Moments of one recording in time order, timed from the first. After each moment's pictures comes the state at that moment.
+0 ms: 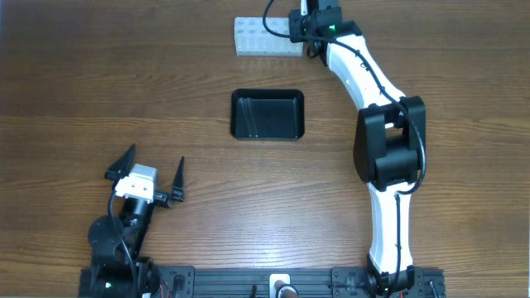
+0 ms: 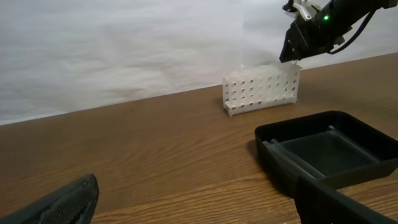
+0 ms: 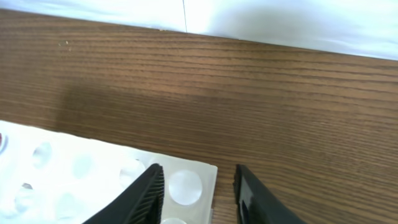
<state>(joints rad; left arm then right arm) -0.02 0.01 0.01 -0.06 0.19 0.11 0.25 2.33 1.96 -0.36 0.01 0.08</state>
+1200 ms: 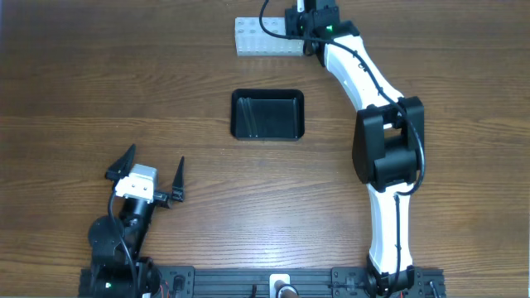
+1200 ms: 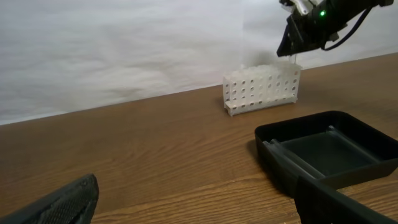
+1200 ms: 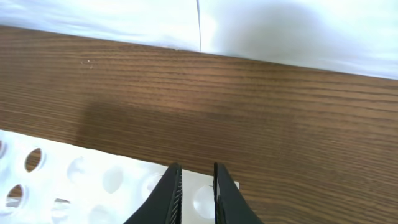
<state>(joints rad) -0.02 0.01 0.01 -0.06 0.19 0.11 0.26 2.32 1.96 -0.31 0.00 0.09</state>
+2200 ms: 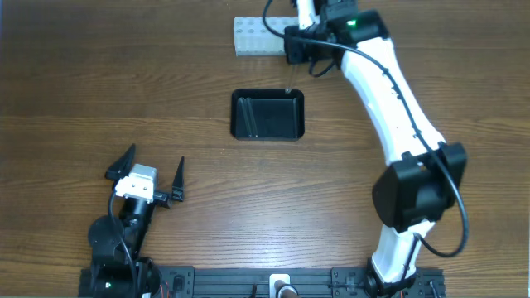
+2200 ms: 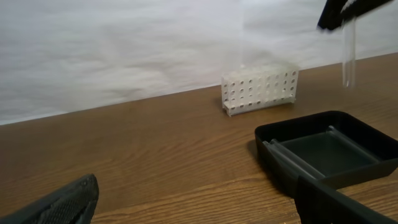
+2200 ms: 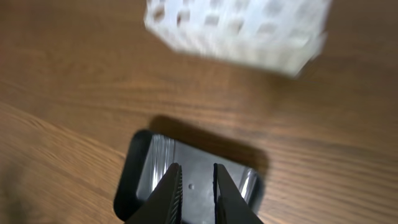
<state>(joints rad) -0.02 0.01 0.01 -0.06 0.19 0.11 0.32 2.01 1.91 -0.90 -0.23 0.15</state>
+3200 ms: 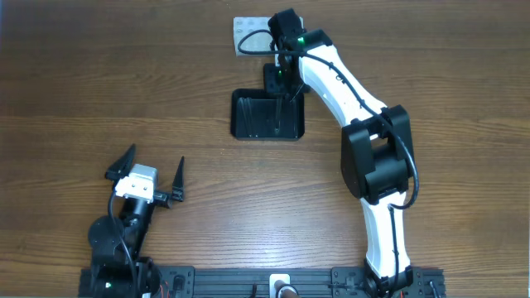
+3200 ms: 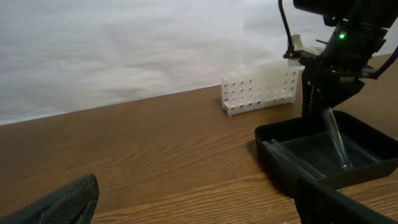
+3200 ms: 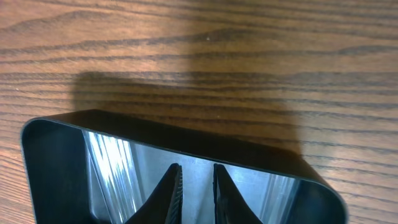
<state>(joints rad) -0.02 0.01 0.01 -0.06 0.19 0.11 0.40 2.26 1.90 -0.95 -0.15 0.32</state>
